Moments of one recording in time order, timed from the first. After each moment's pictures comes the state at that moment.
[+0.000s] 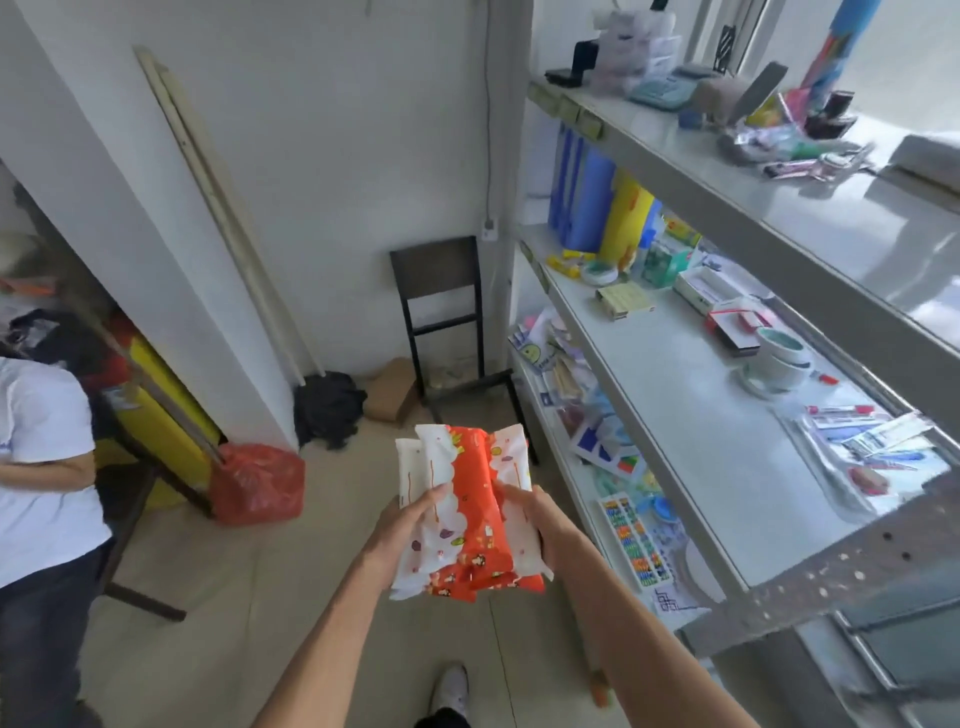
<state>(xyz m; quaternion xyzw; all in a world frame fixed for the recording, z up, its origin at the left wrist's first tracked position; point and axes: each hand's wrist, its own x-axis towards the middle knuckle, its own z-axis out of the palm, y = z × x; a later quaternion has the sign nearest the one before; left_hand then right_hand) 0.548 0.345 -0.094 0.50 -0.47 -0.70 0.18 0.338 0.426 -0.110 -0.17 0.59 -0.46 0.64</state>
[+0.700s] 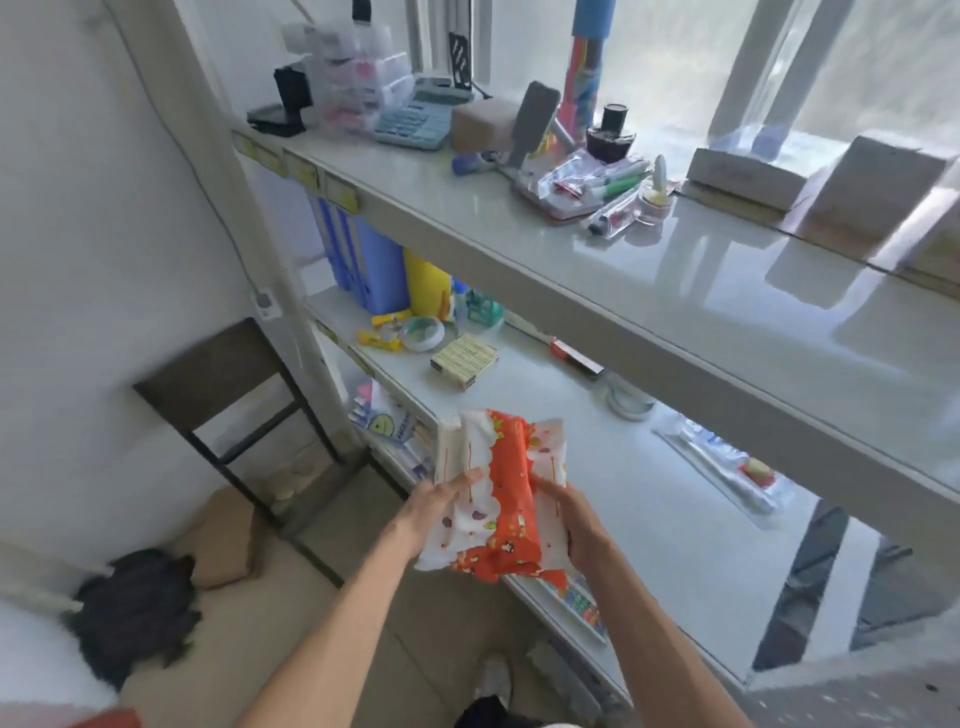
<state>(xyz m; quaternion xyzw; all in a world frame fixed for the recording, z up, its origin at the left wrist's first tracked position) 0.198 0.151 -0.080 0.32 -0.64 -0.70 -0.07 0.091 0.344 -0.112 0.04 0.61 -0.68 0.41</state>
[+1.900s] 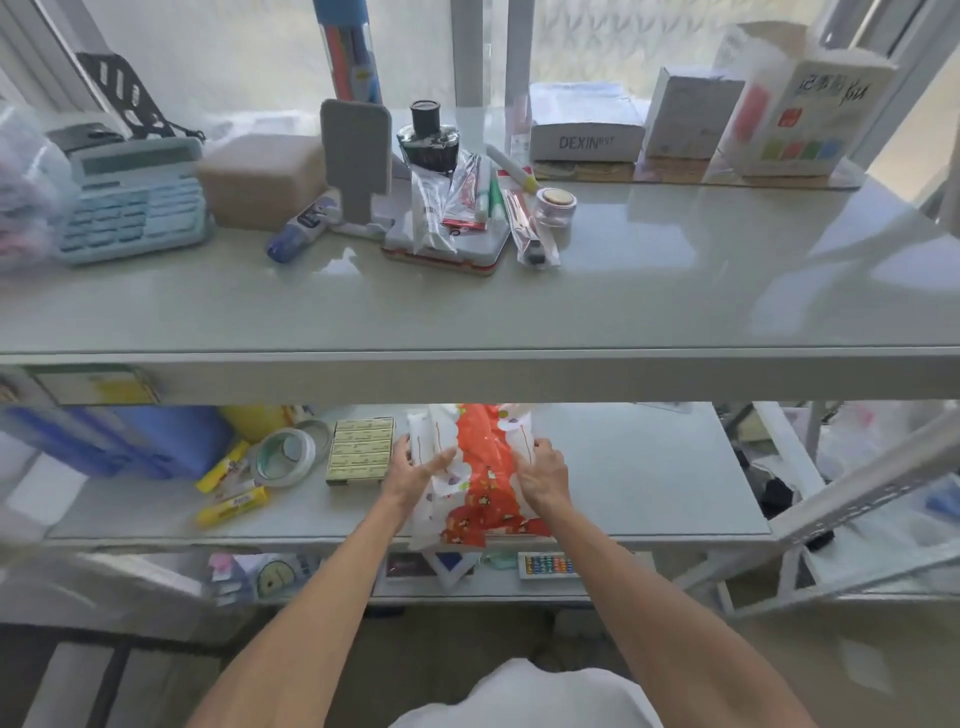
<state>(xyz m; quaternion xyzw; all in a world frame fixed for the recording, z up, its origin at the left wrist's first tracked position) -0.040 0.041 -0.122 0.07 -0.75 -0.63 -0.19 0.000 0.240 -0.137 0.30 0.84 -0.45 0.05</state>
